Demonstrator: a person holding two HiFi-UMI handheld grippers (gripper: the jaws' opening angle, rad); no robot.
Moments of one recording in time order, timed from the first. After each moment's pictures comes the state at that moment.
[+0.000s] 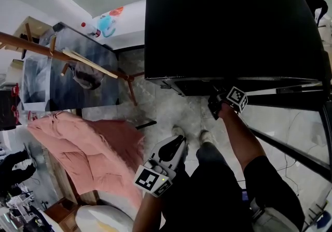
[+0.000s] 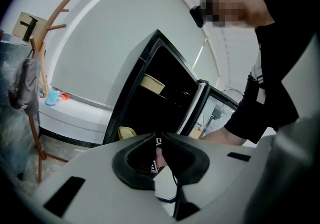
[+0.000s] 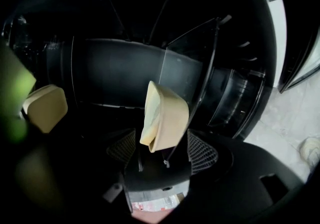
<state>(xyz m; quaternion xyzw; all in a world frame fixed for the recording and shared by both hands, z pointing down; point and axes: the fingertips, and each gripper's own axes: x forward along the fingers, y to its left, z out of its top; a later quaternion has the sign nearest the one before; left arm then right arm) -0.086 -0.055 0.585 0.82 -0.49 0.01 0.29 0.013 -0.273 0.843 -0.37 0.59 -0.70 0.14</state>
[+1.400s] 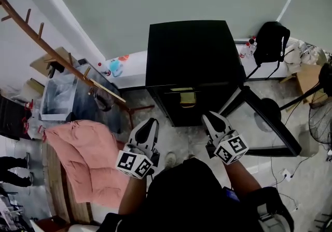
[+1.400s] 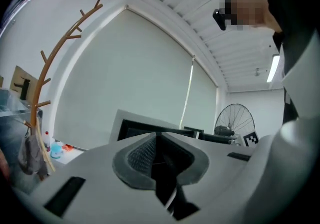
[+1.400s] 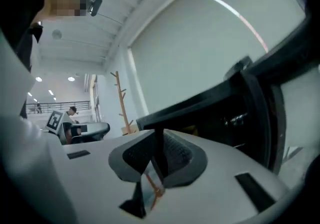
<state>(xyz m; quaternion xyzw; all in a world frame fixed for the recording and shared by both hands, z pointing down) -0.108 -0.085 0.376 0.82 -0.56 -0.06 0.13 0.069 -0.133 0.425 -0.36 0.91 -0.20 0.06</state>
